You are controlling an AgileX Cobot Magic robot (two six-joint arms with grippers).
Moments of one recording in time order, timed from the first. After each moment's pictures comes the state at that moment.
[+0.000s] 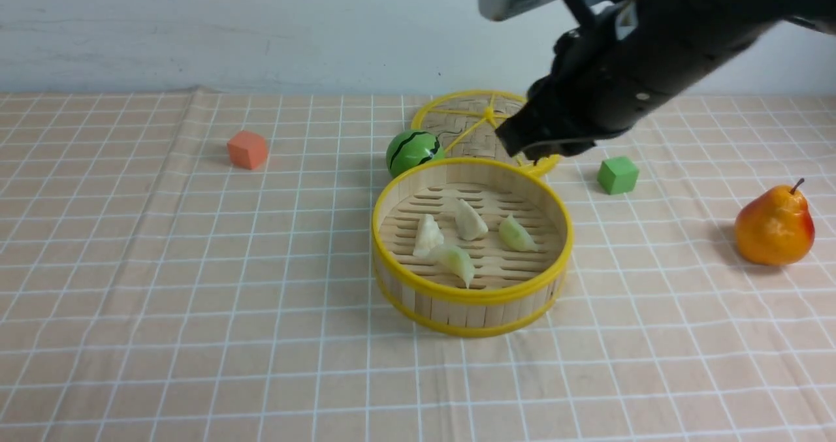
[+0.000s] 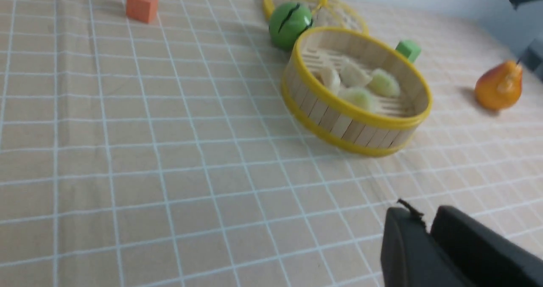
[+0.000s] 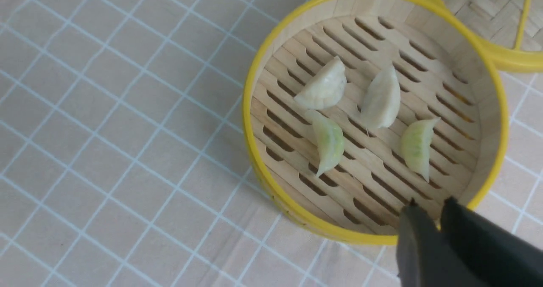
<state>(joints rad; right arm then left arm) 0.53 1.55 -1.53 0.09 0.89 -0.05 -0.60 0.05 -0.48 0.20 0.78 -0.54</state>
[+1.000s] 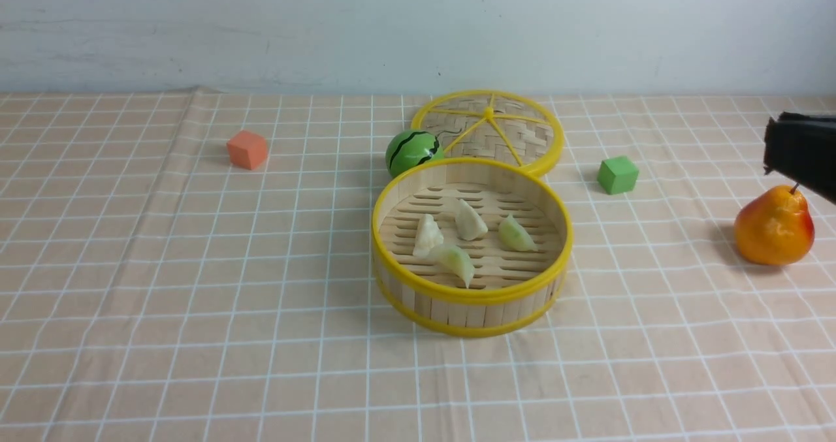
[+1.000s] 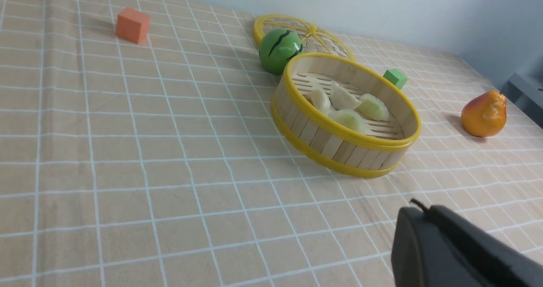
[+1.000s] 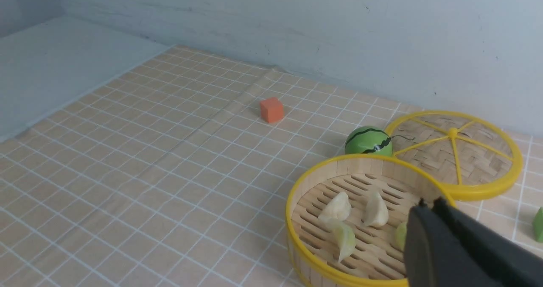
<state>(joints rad) 0.53 0.74 -0.88 0.20 0.43 -0.06 -0.60 0.01 -0.42 0.22 0.71 -0.57</state>
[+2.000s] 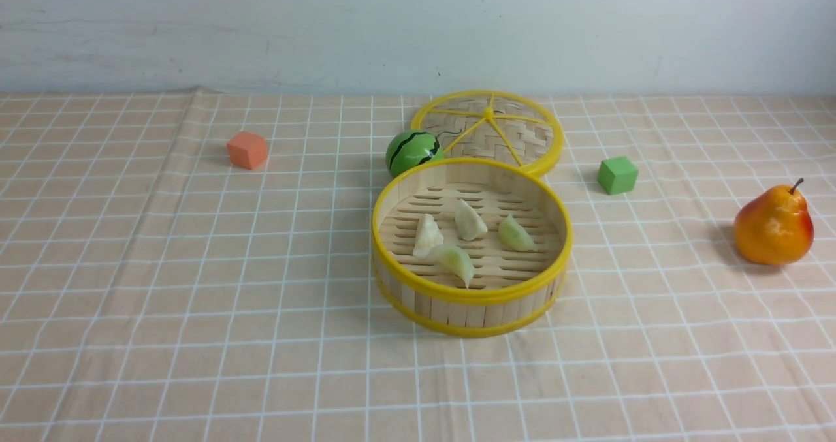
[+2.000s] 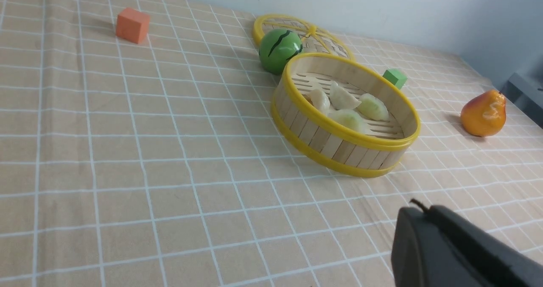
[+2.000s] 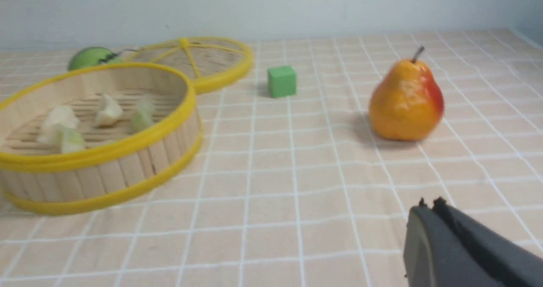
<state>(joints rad) -0.01 0.00 -0.02 0.05 0.27 0.07 -0.60 0.01 -0.42 0.22 0.71 -0.57</state>
